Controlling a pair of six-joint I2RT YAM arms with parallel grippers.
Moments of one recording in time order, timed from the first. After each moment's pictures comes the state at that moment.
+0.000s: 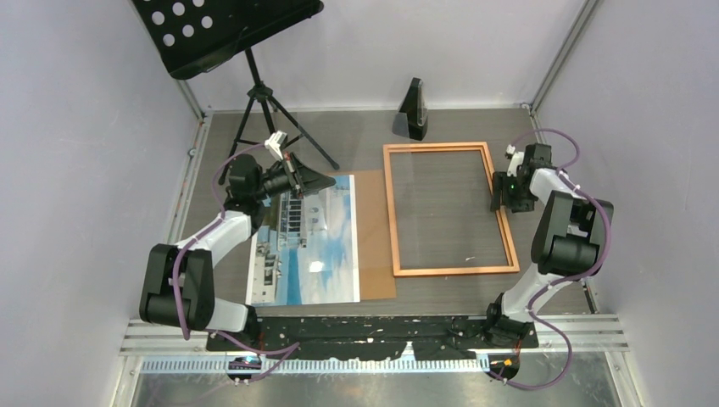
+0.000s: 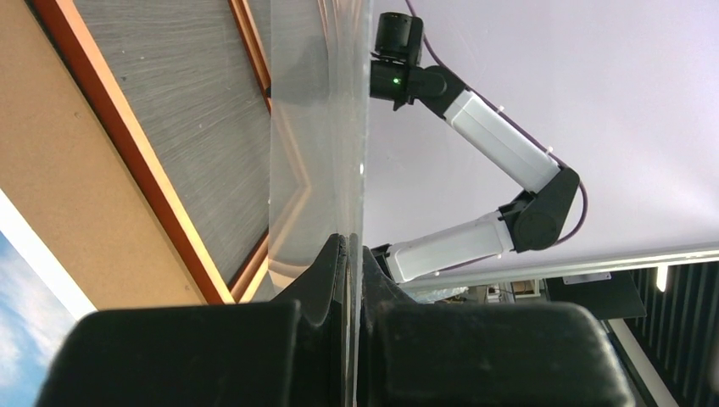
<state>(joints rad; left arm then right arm) -0.16 1.40 0.70 0.65 0.99 -1.21 -0.28 1.71 1.07 -0.50 -0.11 -0.18</state>
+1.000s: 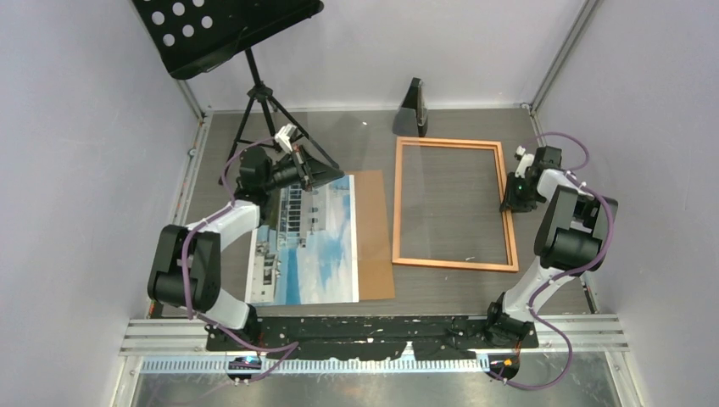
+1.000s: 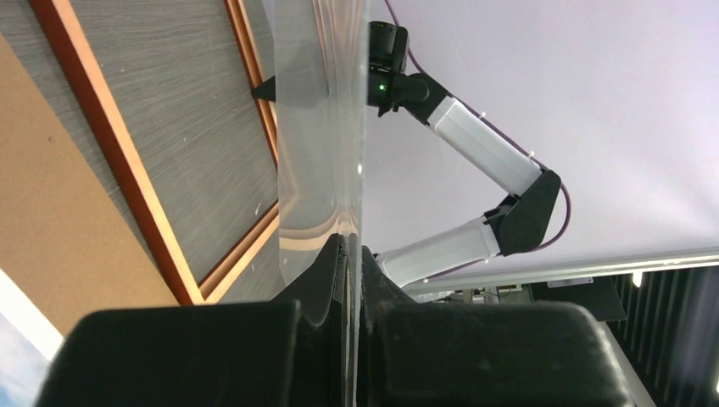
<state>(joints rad) -0.20 1.50 0.78 0.70 0.97 -1.26 -0.35 1.79 1.10 -0.47 -0.18 -0.17</state>
